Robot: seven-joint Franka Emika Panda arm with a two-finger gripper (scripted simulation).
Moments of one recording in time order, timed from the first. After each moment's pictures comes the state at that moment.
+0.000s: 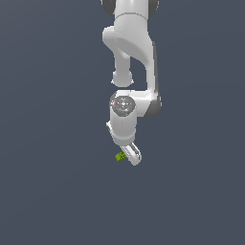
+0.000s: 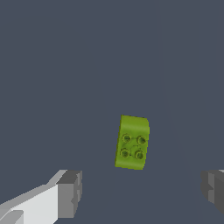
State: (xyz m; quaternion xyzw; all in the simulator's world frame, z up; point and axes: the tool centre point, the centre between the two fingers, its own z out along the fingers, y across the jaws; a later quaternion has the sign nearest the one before) arm 0.042 0.005 0.074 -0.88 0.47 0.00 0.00
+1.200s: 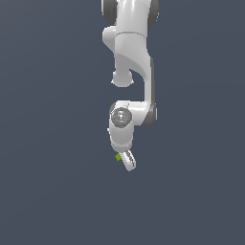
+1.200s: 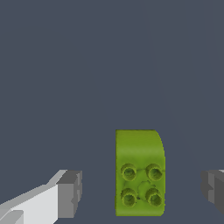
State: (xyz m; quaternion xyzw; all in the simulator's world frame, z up) arm 0.043 -0.003 0.025 -0.85 0.53 0.00 0.00
